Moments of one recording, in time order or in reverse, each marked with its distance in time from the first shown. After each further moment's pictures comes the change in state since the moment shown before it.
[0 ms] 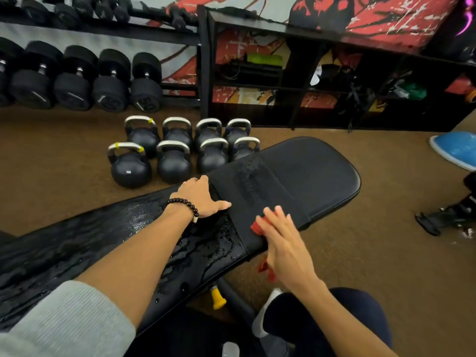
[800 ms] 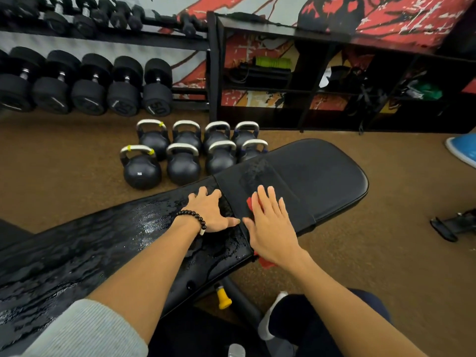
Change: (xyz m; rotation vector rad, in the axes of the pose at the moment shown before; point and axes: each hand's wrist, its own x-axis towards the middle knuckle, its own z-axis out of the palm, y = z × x) left_hand -0.027 0.007 0.014 0.041 -0.125 -0.006; right_hand 0.056 -0.023 0.006 -0.098 -0.245 0.072
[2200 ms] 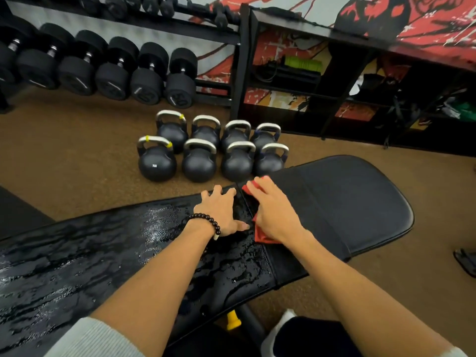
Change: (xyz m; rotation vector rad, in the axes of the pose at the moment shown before) left_hand 0.027 -0.023 -0.016 -0.038 0.040 0.007; right_hand 0.105 -0.016 0.010 0.100 -0.100 -0.180
